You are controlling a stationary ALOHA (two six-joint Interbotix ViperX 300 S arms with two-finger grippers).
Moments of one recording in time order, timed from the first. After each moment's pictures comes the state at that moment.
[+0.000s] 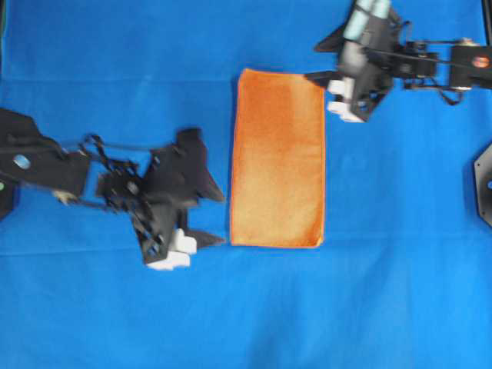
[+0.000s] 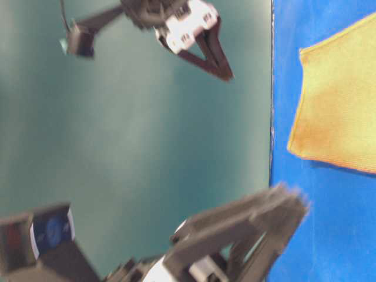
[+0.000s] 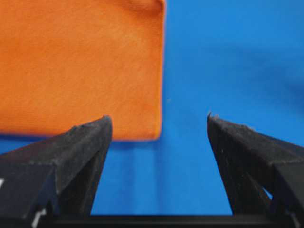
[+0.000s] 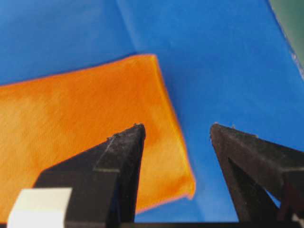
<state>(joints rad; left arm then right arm) -0.13 -0.12 0.66 -0.03 0.19 -0.19 -0.38 -0.29 0.84 -0.63 0.07 0.52</state>
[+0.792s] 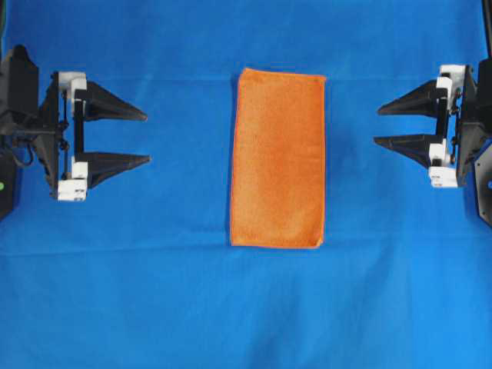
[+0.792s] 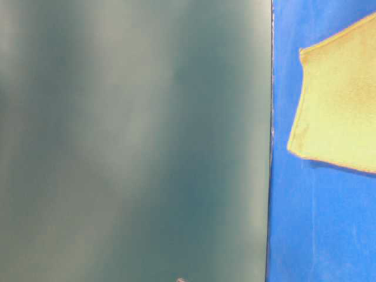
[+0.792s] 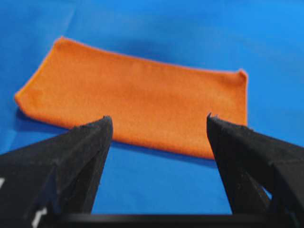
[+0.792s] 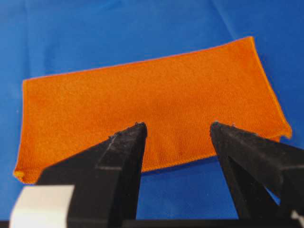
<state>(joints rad) 0.08 -0.60 1.14 -0.03 -0.28 -0.07 -0.27 -0.75 1.25 -0.60 -0.17 0.64</state>
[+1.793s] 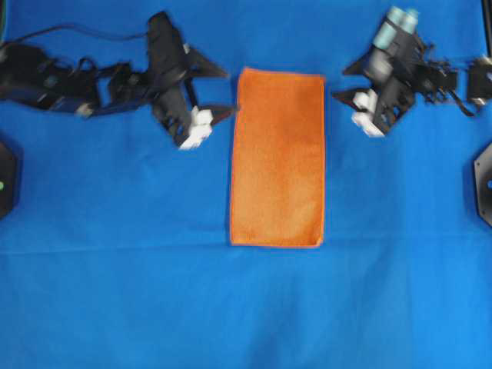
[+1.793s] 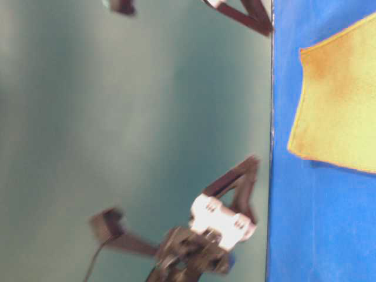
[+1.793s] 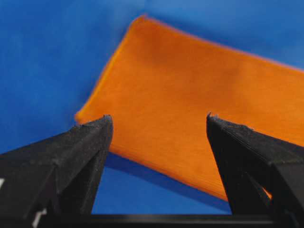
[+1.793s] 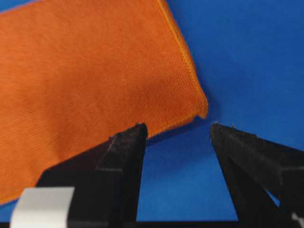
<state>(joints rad) 0.29 0.08 0.73 -0.03 -0.31 0.00 -0.48 -0.17 0.96 -0.66 -0.08 0.63</state>
